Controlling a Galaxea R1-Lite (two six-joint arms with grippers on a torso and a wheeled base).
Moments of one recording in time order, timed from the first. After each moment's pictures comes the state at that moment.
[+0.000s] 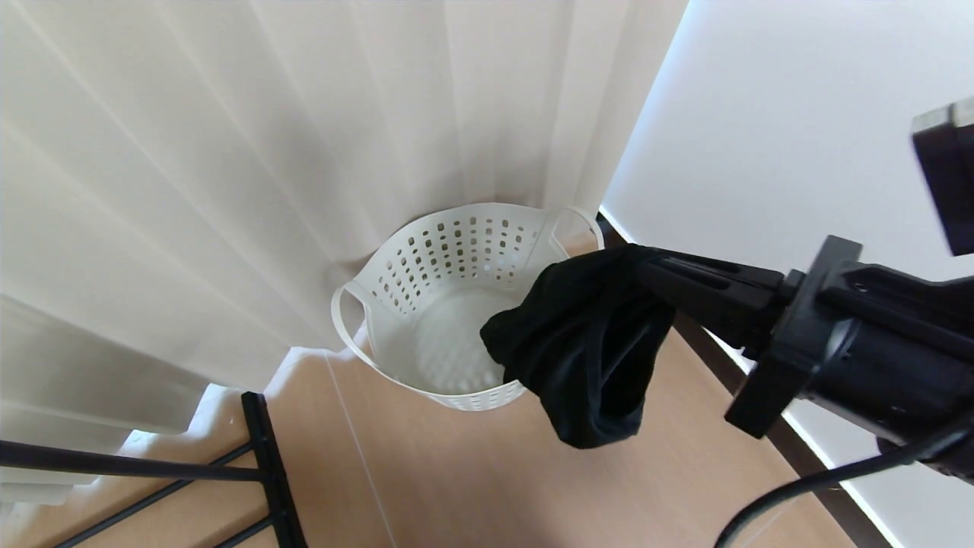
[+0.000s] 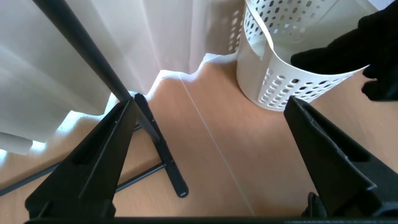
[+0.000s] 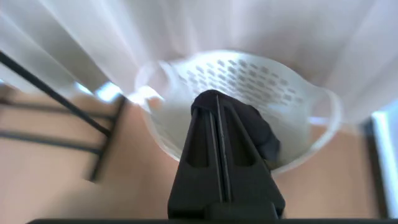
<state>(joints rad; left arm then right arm) 0.00 0.01 0.00 0.00 0.04 -0.01 0.93 1.34 -0.71 -0.66 -0.16 -0.06</state>
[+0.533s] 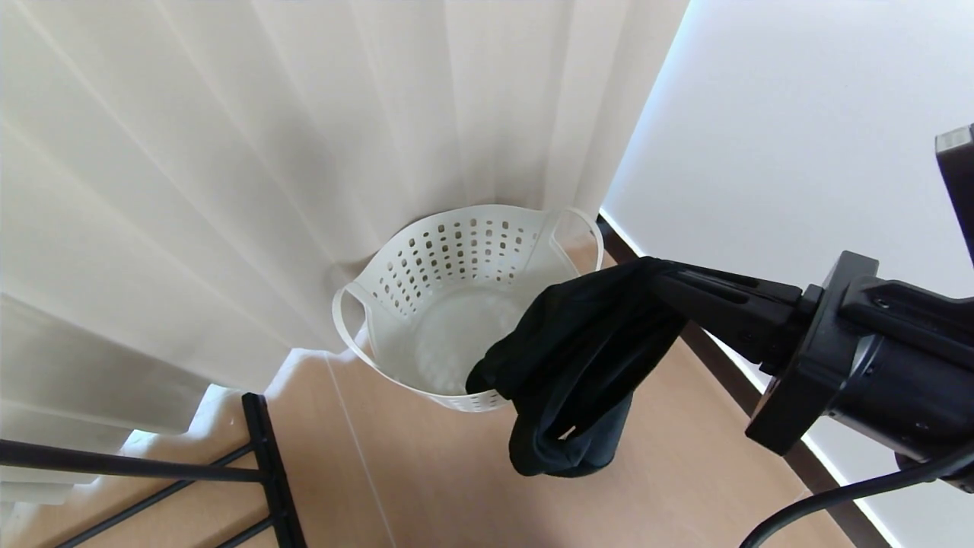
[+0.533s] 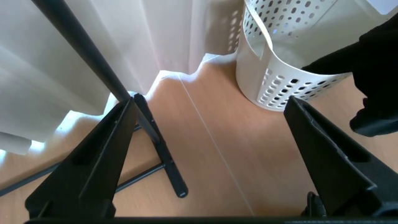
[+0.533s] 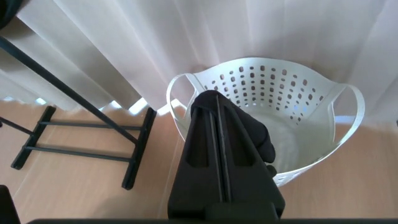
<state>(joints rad) 0.00 0.01 0.00 0.00 0.04 -0.01 0.92 1.31 -0.68 -0.67 -0.16 -0.04</state>
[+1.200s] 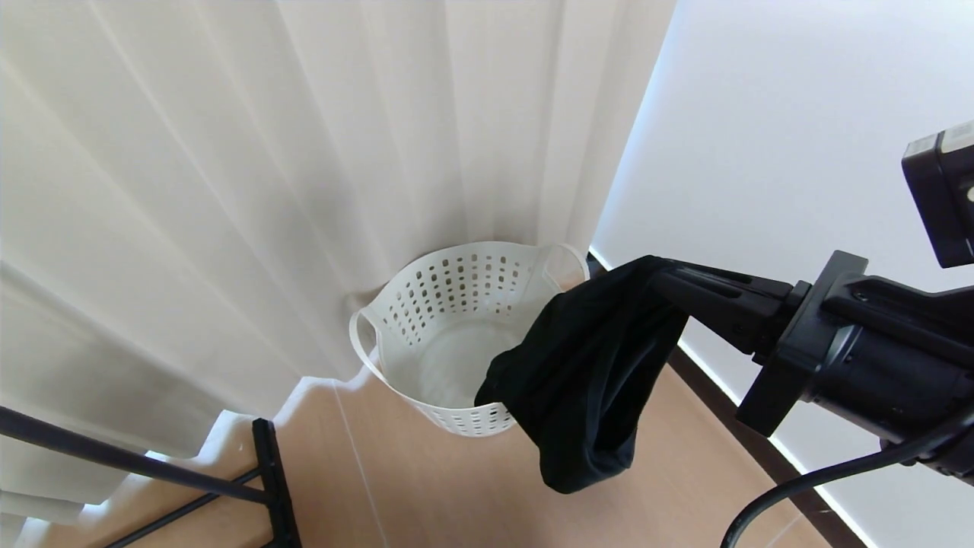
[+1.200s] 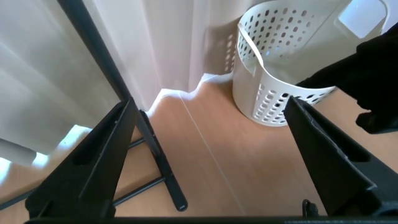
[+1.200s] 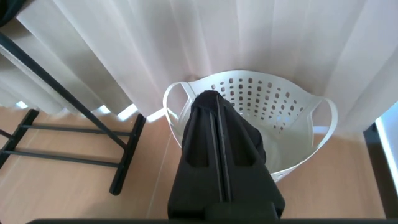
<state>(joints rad) 0.00 0.01 0.00 0.00 0.04 -0.01 0.87 1.33 -0.67 -0.67 -0.15 -0.04</state>
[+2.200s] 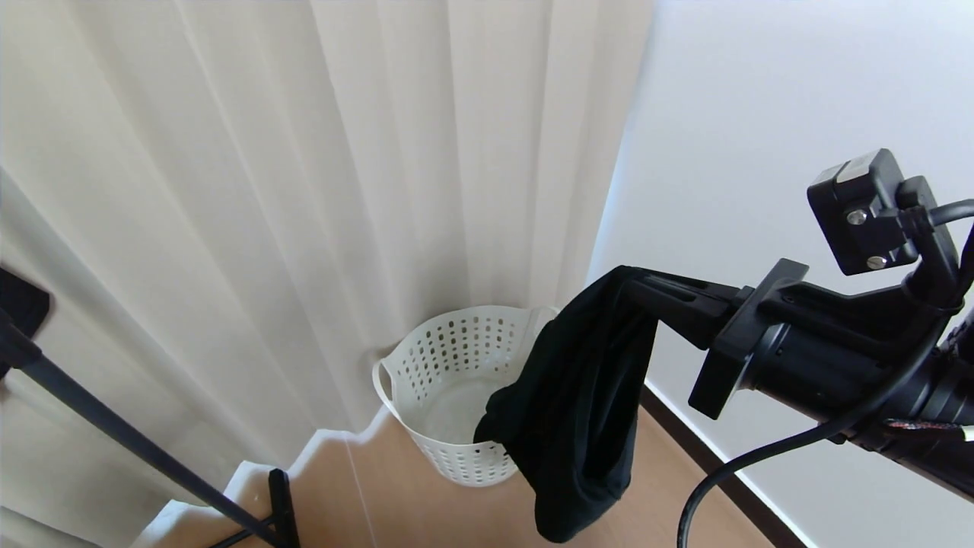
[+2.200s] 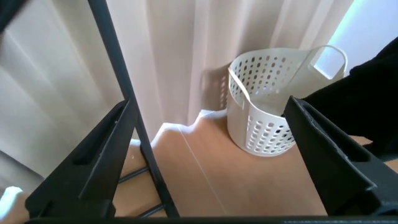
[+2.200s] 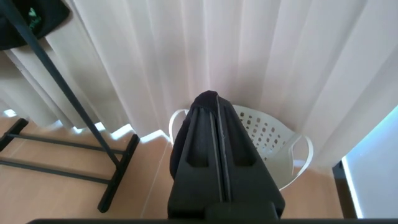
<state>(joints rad) 0.00 0.00 0.00 0.00 0.04 -0.01 0.80 1.42 -0.66 -0.75 -0.08 -0.04</state>
